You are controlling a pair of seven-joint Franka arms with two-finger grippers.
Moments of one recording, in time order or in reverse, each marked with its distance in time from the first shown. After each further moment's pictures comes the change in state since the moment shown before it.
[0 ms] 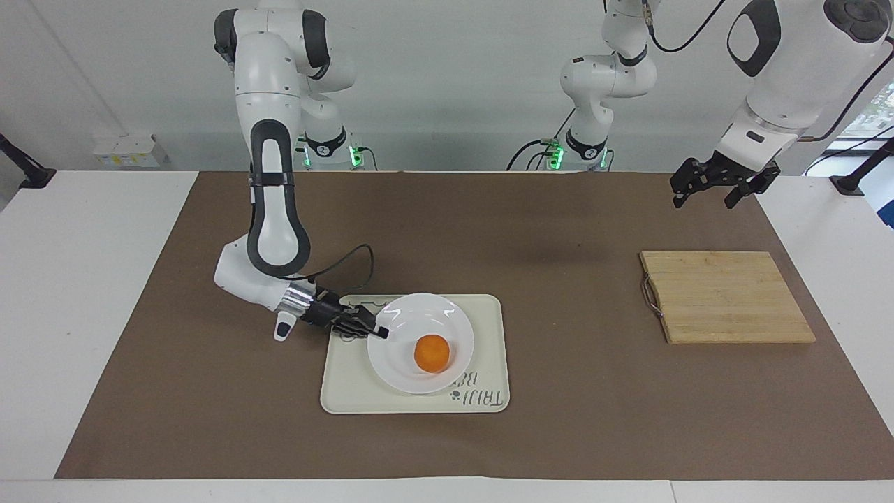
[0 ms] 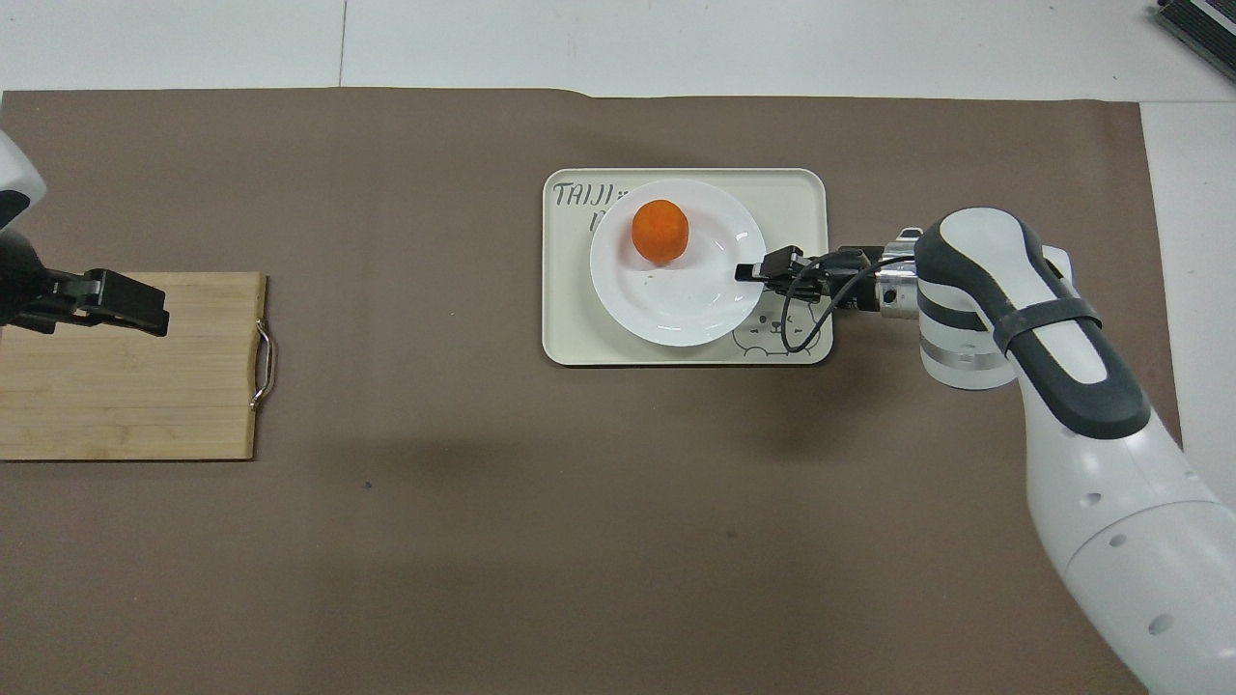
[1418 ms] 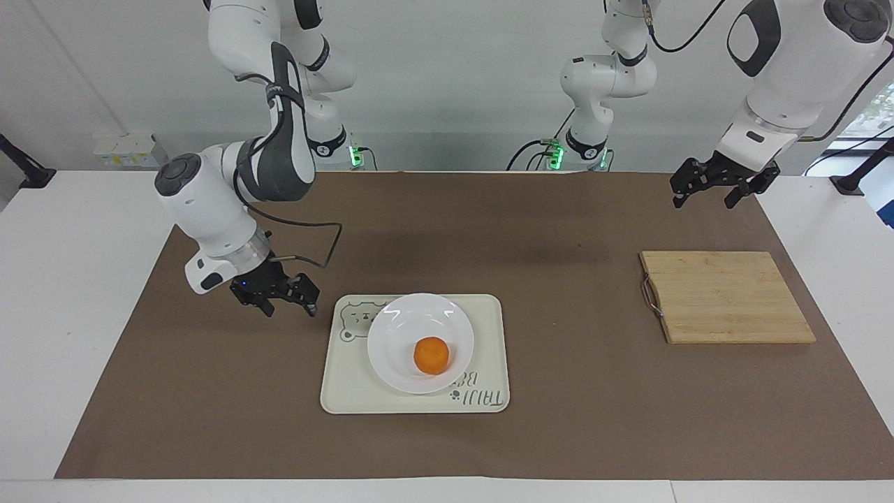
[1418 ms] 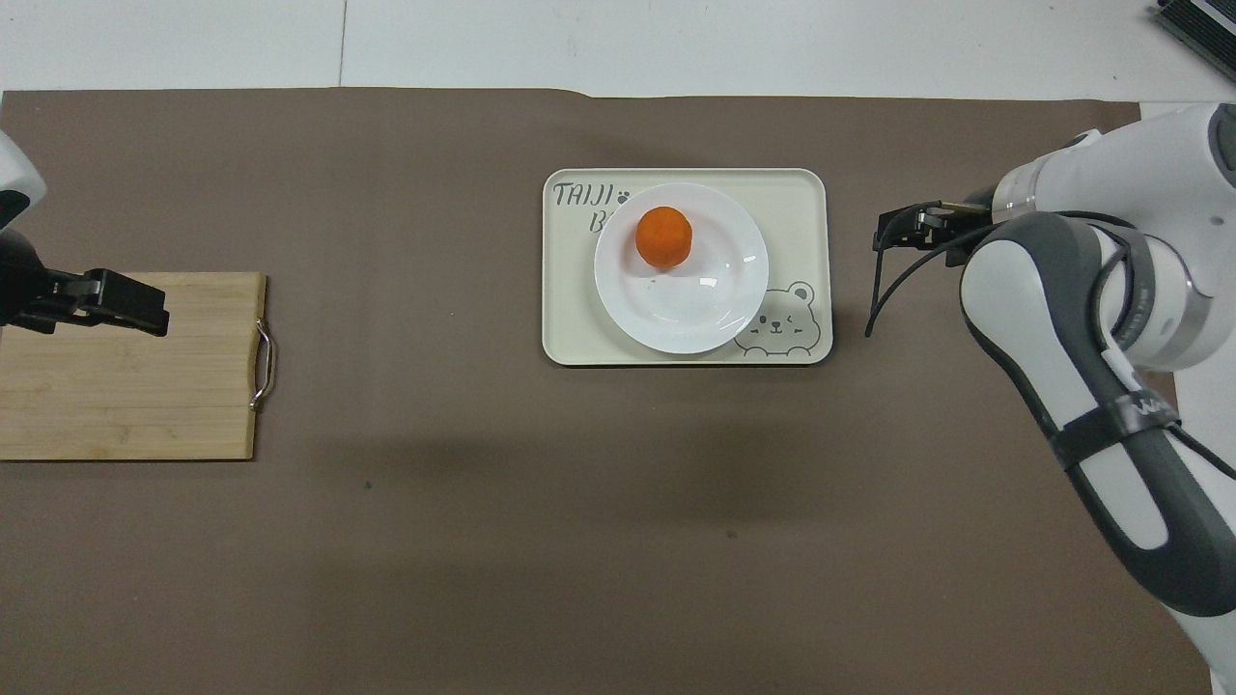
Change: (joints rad) left arm 0.000 0.000 0.000 0.000 0.000 0.000 0.000; right arm -0.017 -0.270 -0.029 0.099 -1.060 -0.053 0.708
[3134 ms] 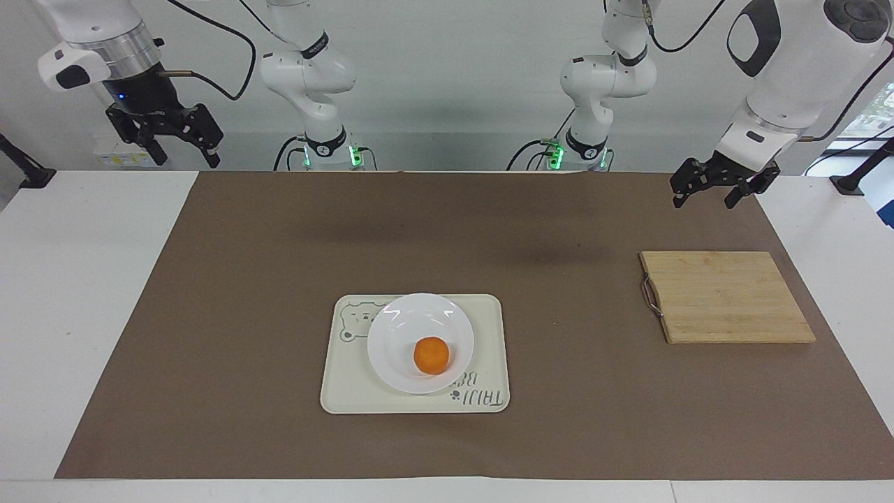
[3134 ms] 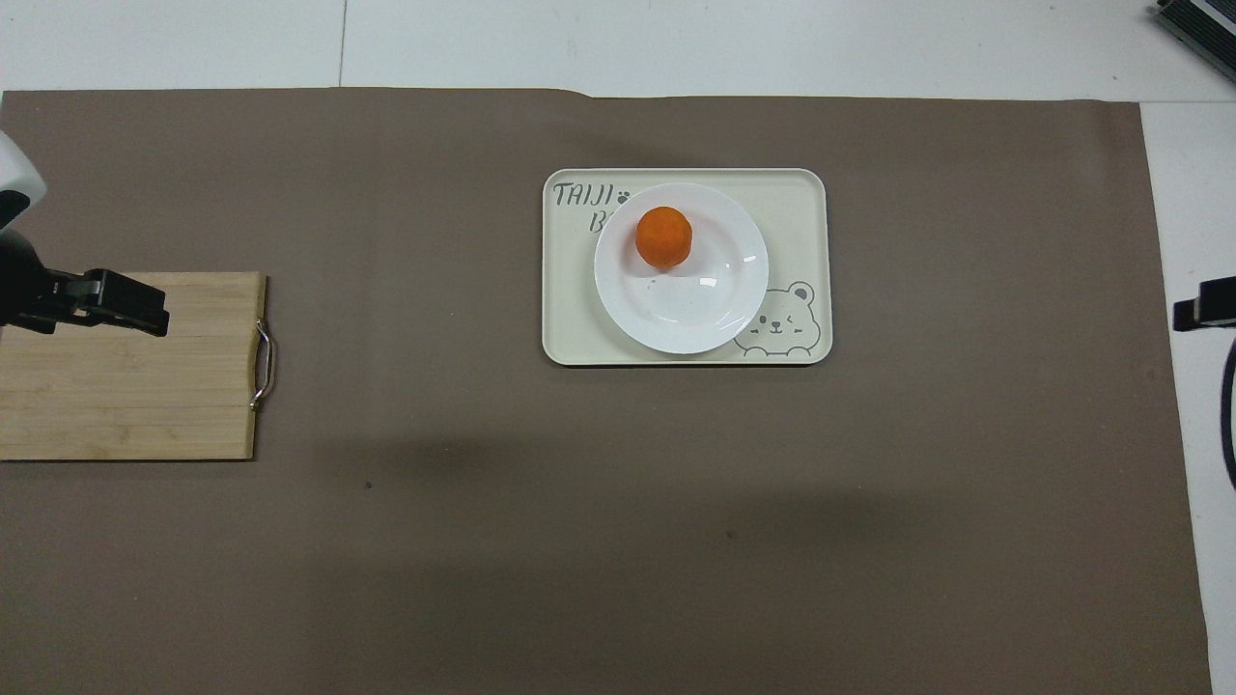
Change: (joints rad) left arm 0.000 0.000 0.000 0.000 0.000 0.000 0.000; right arm -0.147 -0.338 0.022 0.194 -0.215 -0.560 -0.100
